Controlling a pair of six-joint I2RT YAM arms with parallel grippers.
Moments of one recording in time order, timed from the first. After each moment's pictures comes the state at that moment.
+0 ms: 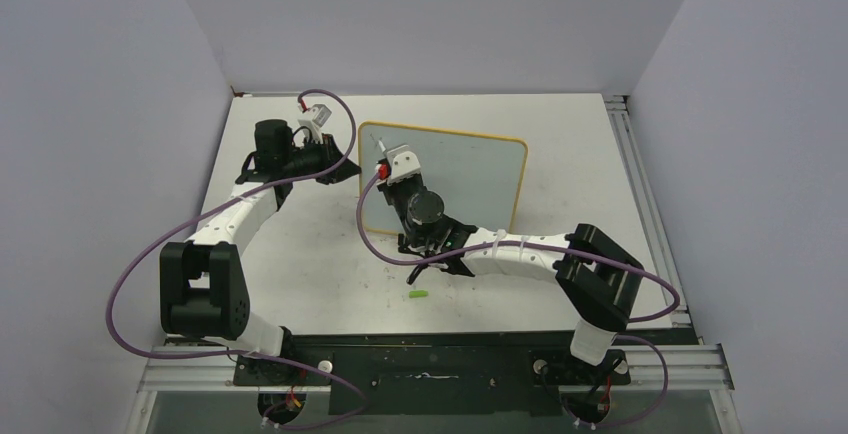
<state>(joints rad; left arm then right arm) -0.07 1.51 1.01 -0.04 0.77 -0.22 1.06 1.73 1.08 0.78 0.65 -0.19</state>
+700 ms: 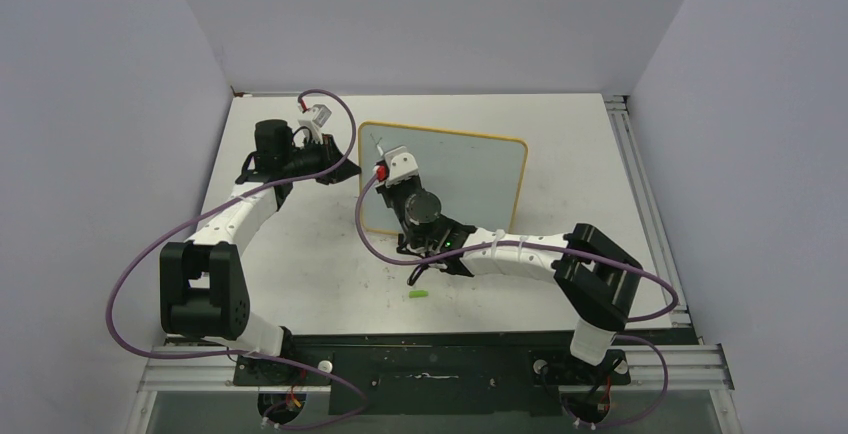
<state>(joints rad) -0.07 1.51 1.01 -0.05 0.77 -0.22 1.06 1.74 1.08 0.74 0.64 -0.17</state>
